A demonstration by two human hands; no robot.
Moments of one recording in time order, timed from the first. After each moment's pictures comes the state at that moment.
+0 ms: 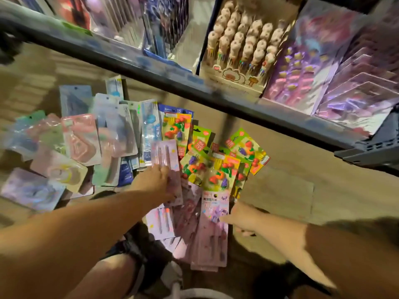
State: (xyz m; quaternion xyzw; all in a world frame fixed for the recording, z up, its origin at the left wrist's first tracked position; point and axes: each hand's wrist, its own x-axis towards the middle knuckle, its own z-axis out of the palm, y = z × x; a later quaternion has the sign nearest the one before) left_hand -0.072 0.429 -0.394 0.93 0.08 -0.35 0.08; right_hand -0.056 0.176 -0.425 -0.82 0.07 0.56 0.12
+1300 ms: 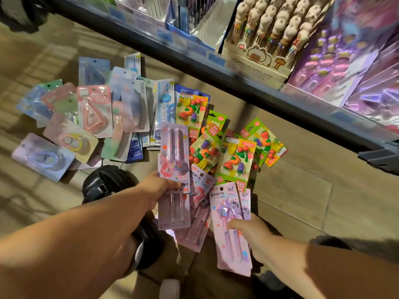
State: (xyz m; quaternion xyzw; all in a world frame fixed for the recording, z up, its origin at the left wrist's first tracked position) left_hand -0.131 0.423 -0.451 0.50 0.51 -0.23 0.66; right_hand -0.126 0.157 -0.458 -0.71 0.30 0.49 0.40
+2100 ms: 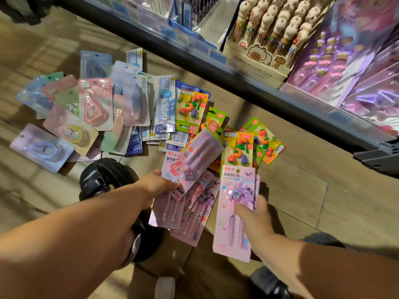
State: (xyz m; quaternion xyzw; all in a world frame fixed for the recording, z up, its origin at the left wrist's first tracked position) left_hand -0.144 0.421 -0.455 0.54 0.48 -0.27 0.64; right_hand -0.126 0.165 -0.416 -0.78 0.27 0.34 0.44
